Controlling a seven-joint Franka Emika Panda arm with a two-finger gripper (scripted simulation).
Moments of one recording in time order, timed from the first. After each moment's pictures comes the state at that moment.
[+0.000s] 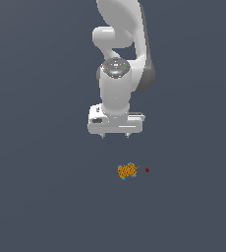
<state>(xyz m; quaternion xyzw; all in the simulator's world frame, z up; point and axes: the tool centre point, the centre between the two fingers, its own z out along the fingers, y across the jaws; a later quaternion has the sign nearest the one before) 0.007 0.008 0.170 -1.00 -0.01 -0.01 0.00</state>
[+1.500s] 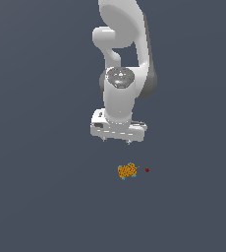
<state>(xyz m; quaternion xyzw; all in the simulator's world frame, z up) 0.021 0.014 0.155 -1.00 0.07 -0.01 -0.01</state>
